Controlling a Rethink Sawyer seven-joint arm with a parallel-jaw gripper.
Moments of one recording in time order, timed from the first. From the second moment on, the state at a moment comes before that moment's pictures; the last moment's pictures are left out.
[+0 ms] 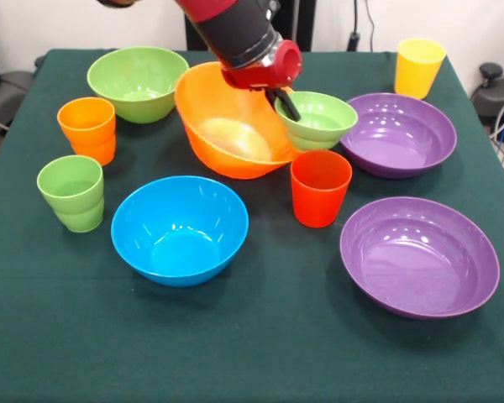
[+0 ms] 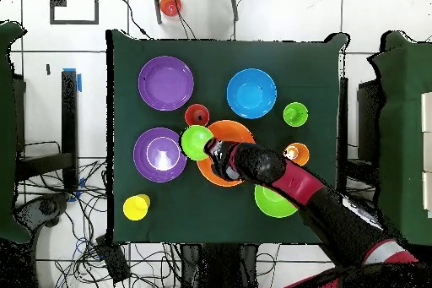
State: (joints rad) arm -0.87 -0.41 0.56 1.97 -0.07 0.34 1.92
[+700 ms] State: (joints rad) arm -0.92 -0.38 0.63 1.96 -0.06 0.34 1.92
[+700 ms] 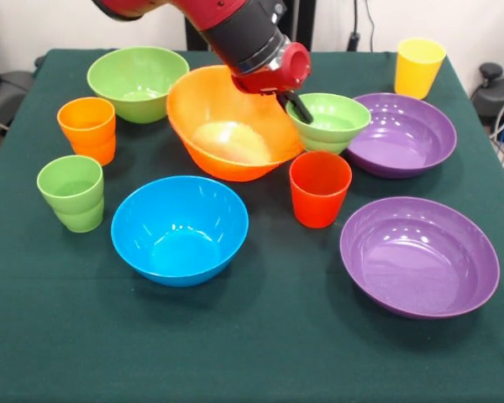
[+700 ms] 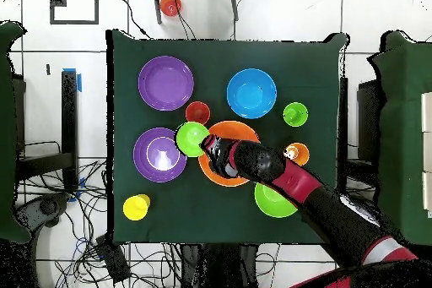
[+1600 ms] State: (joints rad) arm -0.96 -0.57 0.68 2.02 0.06 0.45 1.92
